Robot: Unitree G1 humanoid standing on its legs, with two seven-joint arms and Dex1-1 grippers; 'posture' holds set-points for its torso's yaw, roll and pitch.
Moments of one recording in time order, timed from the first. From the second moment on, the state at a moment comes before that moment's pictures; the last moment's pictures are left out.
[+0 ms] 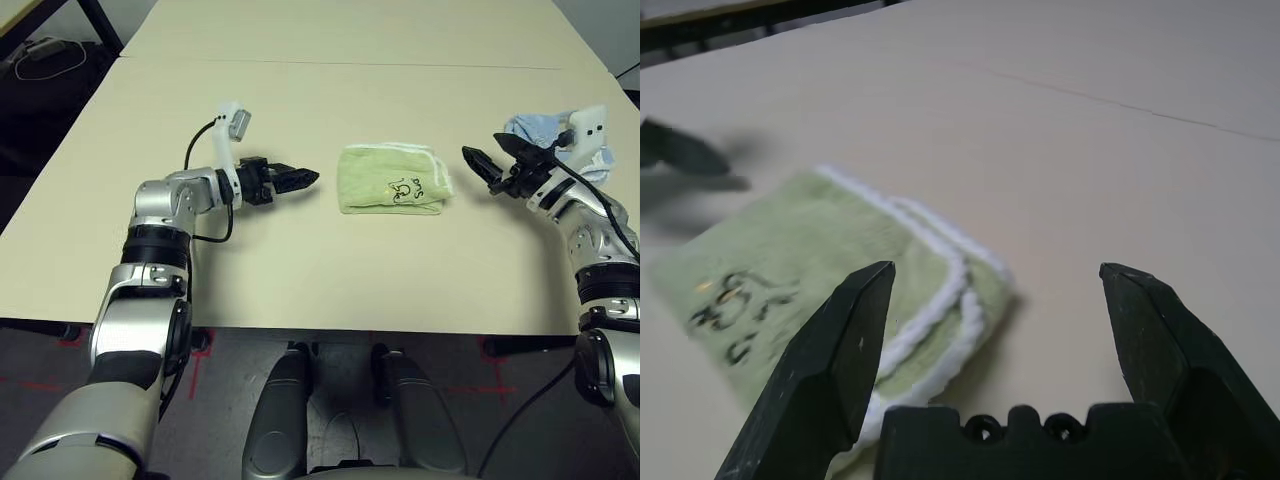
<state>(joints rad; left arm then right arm) -1.04 0.46 0.01 0.76 -0.33 0.70 -1.03 -0.72 -0.59 -0.20 0.71 0.33 -0.06 1.10</state>
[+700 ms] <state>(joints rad) -1.12 0.39 -0.01 0.96 -0.24 0.57 -1.07 -0.80 -0.76 -0.14 0.95 0.25 -0.29 1.49</state>
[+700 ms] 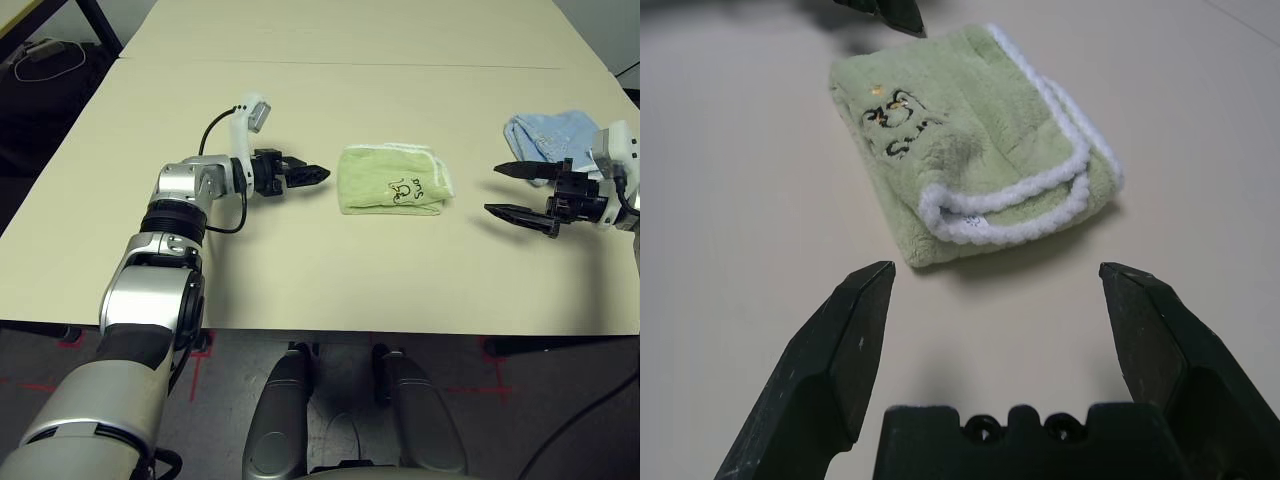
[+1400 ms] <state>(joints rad) -1.12 0.32 -0.05 0.97 -0.19 0.47 -1.15 -0.78 -0.86 -0.15 0.92 0.27 -0.23 1.57</state>
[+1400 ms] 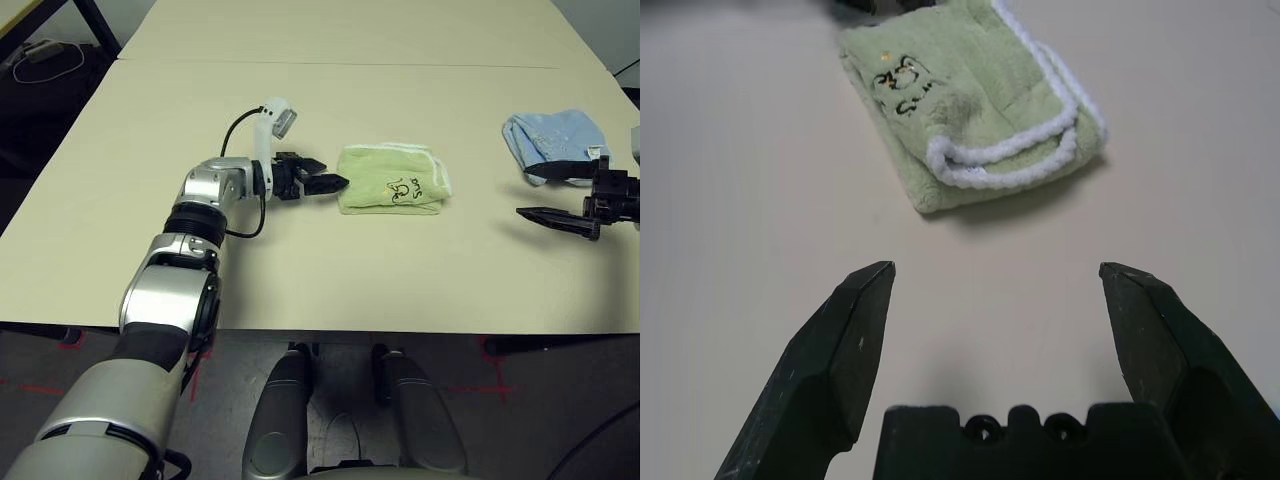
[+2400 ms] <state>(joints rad) -1.26 0.25 0.07 1.13 -0.22 0.79 -1.09 -0.77 -0.83 -0.15 0.92 0.26 -0.26 1.54</state>
